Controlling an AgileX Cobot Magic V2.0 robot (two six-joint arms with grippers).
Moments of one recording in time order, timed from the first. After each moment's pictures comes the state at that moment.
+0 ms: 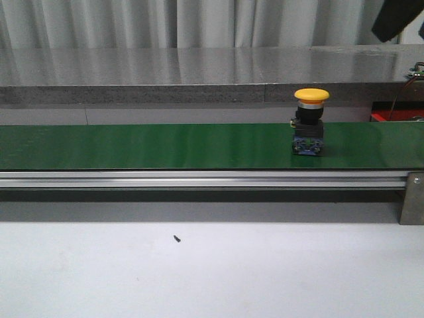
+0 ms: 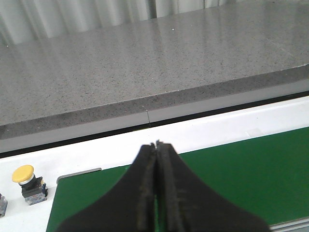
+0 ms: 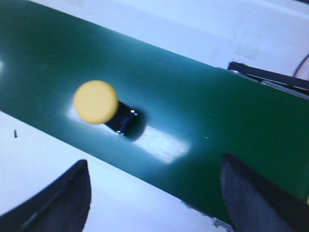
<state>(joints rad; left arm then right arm) -0.03 0.74 -0.62 -0.67 0.22 0.78 0.04 1.42 -1.25 0.37 0.89 -0.41</state>
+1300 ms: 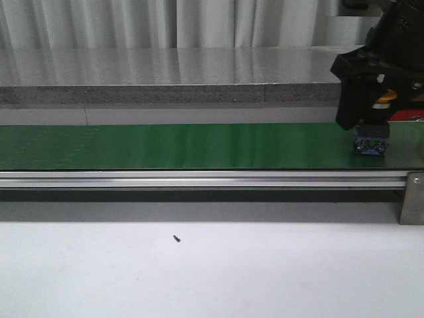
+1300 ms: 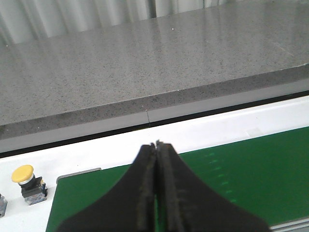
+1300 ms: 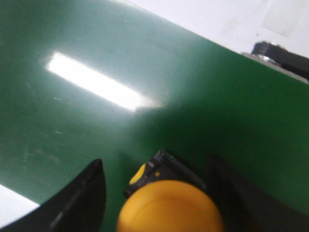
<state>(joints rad) -0.03 0.74 -0.62 -0.67 0.22 0.78 0.14 1.70 -1.25 0.21 0.73 -0.34</state>
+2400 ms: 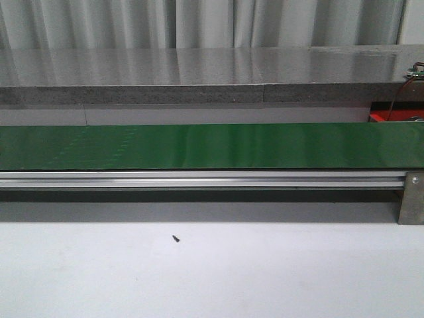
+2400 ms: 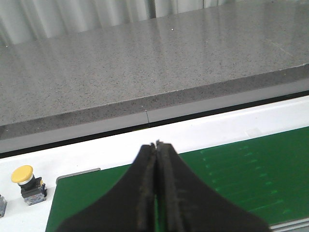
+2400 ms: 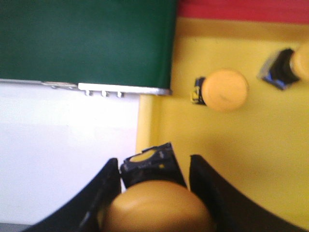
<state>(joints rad) -0.03 0.74 -0.62 -0.67 0.22 0.78 -0.27 1.25 -0.95 0.15 0.94 -0.27</state>
